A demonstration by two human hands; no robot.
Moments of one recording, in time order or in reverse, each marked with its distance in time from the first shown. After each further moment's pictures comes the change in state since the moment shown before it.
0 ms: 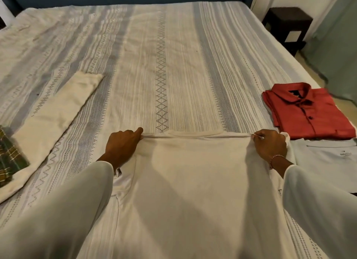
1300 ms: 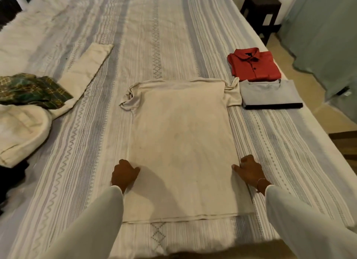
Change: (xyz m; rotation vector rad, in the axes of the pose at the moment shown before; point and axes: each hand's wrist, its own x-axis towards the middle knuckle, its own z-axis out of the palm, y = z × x) left_hand -0.410 0.128 -0.026 -0.807 -0.450 -0.782; right_hand -0.377 0.164 -0.110 0.051 -0.484 0.226
